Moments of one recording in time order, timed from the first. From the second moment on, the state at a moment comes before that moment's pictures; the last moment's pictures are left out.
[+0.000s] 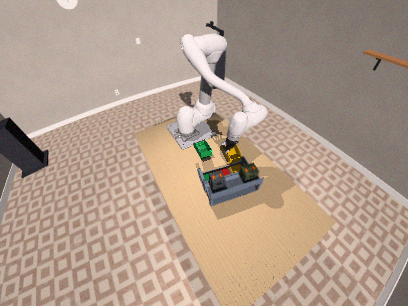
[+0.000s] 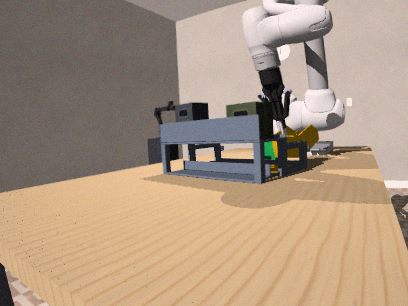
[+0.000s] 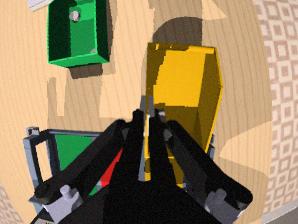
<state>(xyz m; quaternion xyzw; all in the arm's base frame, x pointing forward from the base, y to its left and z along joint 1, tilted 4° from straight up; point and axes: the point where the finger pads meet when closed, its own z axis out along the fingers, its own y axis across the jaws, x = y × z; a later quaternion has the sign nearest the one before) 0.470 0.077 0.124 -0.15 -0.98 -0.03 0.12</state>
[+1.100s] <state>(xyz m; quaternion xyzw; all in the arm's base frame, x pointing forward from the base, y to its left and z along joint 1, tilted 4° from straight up) 0.497 0.070 0.125 -0.15 -0.98 -0.03 0.12</state>
